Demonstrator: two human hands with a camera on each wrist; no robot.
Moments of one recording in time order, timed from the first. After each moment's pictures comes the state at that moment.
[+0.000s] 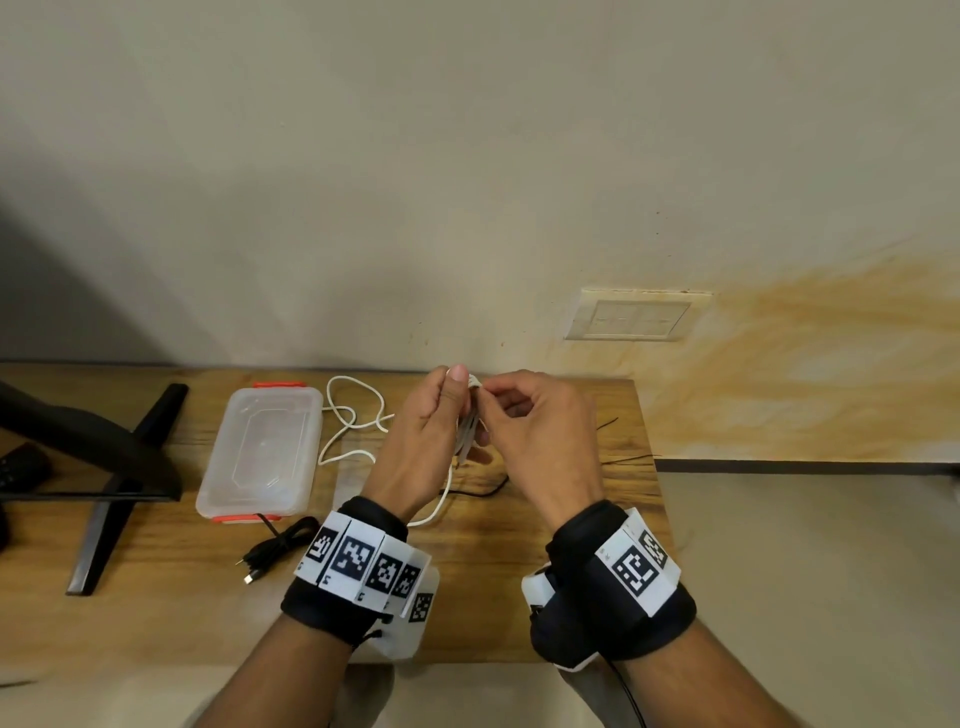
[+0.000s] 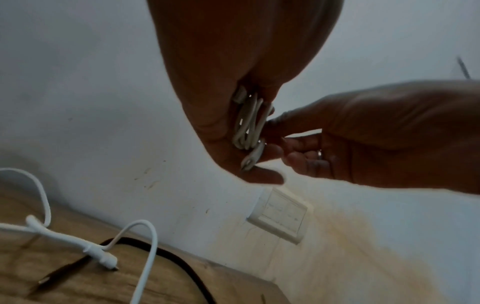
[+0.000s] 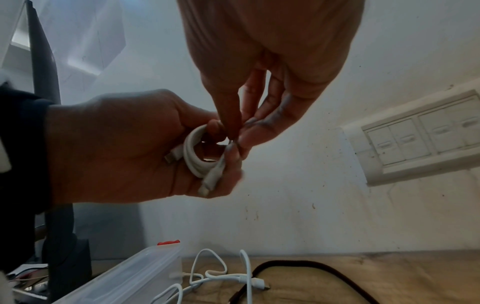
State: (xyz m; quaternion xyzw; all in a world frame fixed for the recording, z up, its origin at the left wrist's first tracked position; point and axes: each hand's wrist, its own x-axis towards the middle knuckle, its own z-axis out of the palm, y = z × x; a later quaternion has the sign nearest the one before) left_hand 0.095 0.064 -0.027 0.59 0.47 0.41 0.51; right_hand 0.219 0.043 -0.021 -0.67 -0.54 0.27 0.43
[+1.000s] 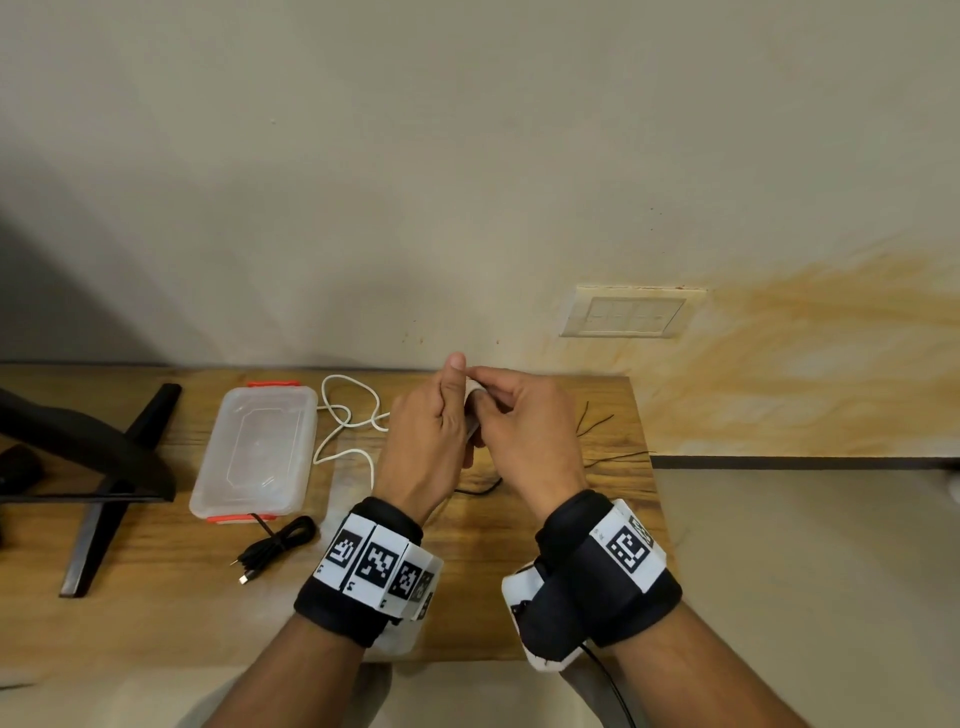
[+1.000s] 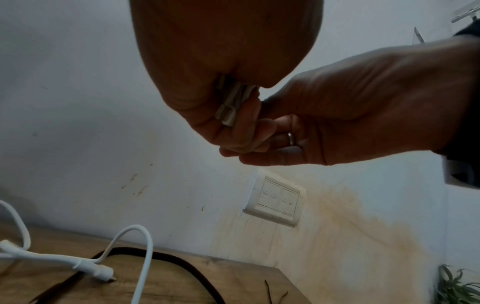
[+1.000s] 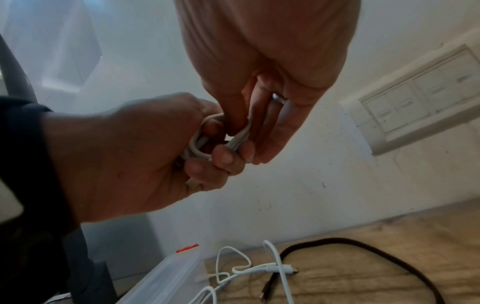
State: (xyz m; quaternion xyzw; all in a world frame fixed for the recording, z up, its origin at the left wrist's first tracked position) left_hand 0.107 0.062 -0.028 0.64 0.52 0.42 0.38; right_hand 0.214 0.047 -0.018 -0.65 -0.54 0.34 0.41
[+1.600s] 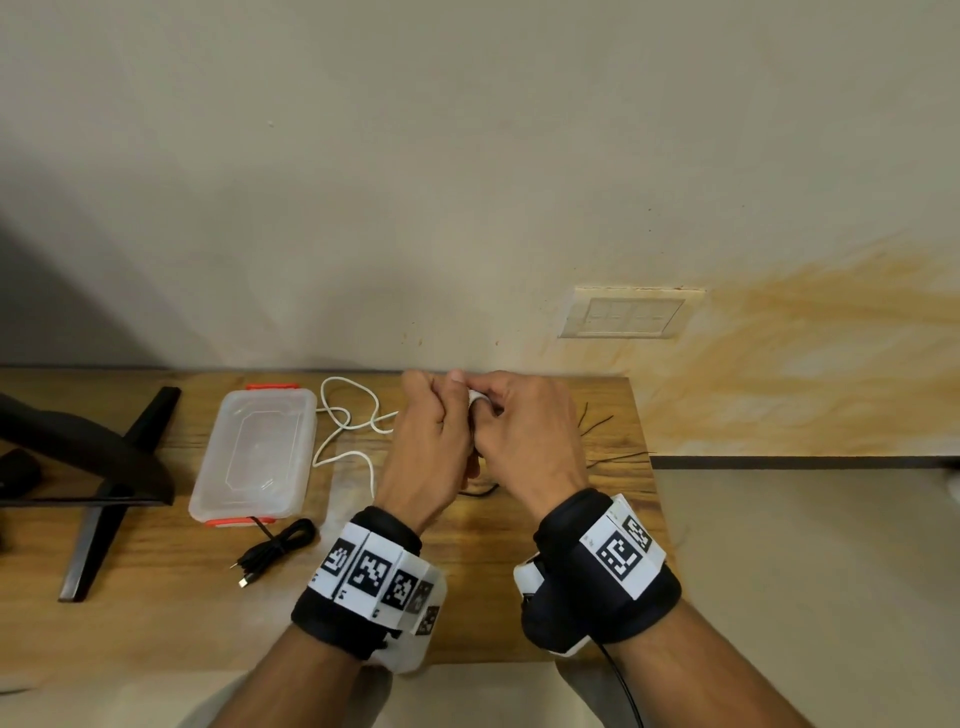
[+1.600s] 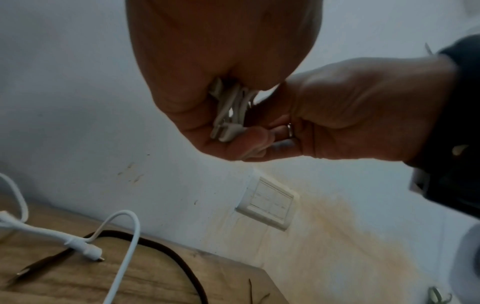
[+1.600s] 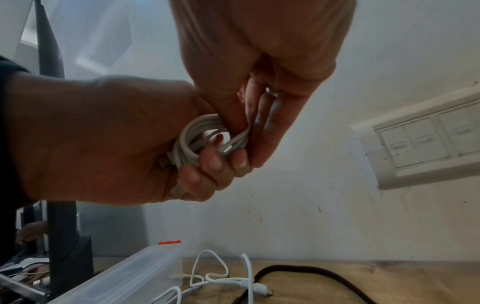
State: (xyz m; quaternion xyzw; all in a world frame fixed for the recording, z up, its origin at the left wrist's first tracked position) left_hand 0.109 0.056 -0.026 0.60 0.56 0.38 0.43; right_hand 0.214 0.050 -0.021 -0.66 -0.63 0.21 0.35
